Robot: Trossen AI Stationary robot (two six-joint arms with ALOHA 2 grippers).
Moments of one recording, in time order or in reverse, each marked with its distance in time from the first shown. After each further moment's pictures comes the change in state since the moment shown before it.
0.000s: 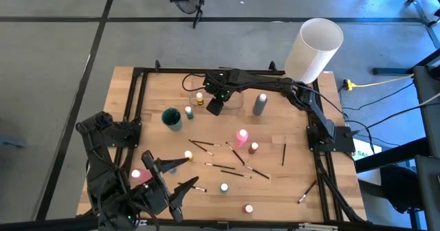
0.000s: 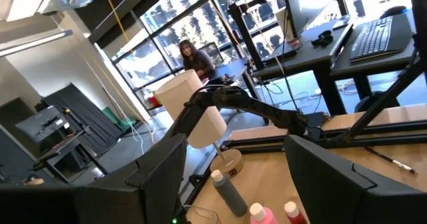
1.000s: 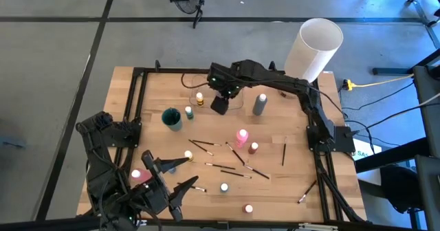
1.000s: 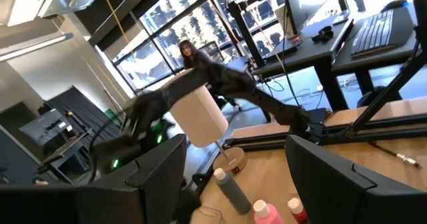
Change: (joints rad) left arm -0.003 0.000 0.000 -0.063 0.000 -0.035; right arm 0.100 -0.109 0.321 -0.386 0.020 0.045
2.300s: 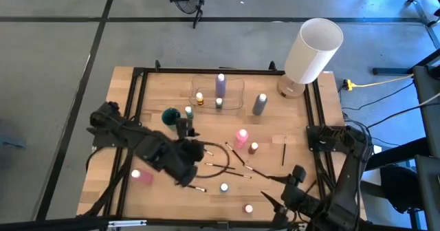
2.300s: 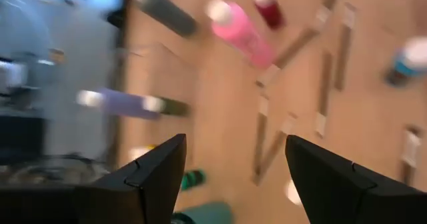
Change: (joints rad) left arm 0.409 -0.021 -0.055 -0.780 0.869 -0.354; right arm 1.233 -0.198 -0.386 -0.173 1.060 1.243
